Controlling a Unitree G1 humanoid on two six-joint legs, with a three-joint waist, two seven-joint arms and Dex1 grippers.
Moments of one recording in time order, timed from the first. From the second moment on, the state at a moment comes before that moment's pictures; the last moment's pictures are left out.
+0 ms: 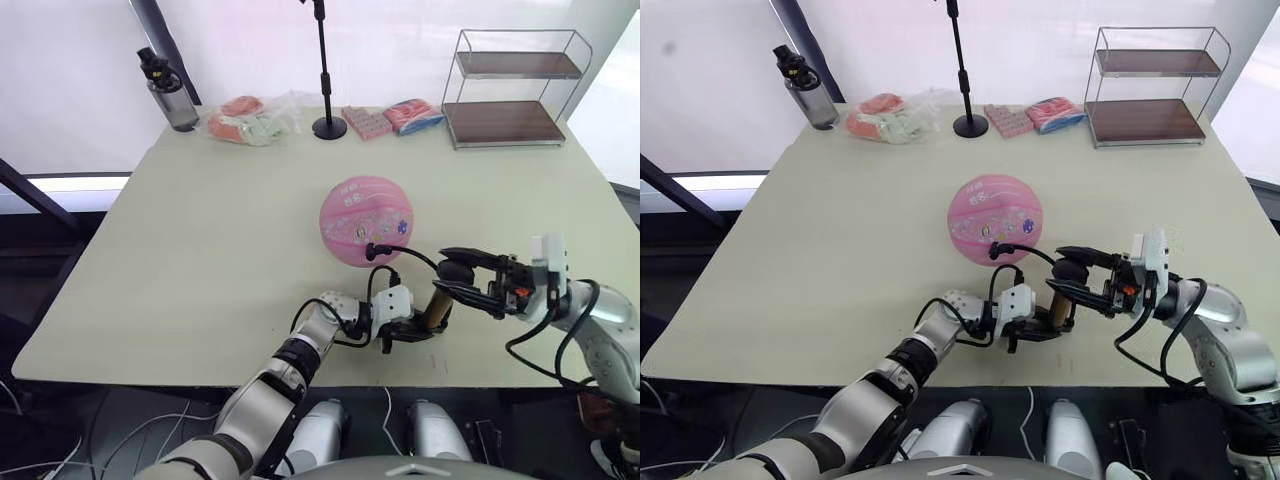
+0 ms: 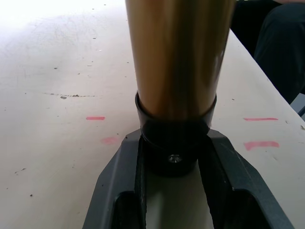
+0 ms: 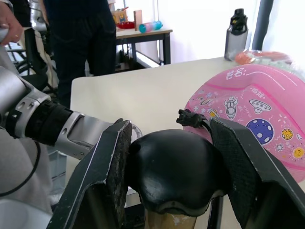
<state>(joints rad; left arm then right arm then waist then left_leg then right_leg) -0.57 0.02 -0.39 0.91 0.09 -0.36 -1.09 -0.13 -0.69 -0.11 -0.30 0.77 0.32 1.06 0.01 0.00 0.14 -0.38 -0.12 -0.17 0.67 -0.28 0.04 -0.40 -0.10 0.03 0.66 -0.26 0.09</state>
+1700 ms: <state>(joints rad) -0.56 0.03 -0.39 0.91 0.11 -0.38 -1.06 0.00 -0.54 0.01 -0.29 0.52 0.00 1.03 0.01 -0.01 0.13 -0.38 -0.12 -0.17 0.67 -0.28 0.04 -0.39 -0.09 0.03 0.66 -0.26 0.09</state>
